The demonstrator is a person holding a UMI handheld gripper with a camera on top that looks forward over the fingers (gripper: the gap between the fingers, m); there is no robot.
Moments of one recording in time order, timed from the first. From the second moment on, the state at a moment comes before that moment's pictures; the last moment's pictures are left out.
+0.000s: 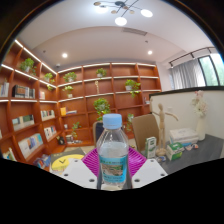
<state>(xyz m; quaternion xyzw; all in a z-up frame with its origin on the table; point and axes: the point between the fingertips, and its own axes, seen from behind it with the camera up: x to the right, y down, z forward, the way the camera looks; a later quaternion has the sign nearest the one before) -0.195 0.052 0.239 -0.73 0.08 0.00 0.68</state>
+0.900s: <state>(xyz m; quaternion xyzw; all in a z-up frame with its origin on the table) -0.029 0.053 0.083 -0.76 0.14 -0.08 0.63</state>
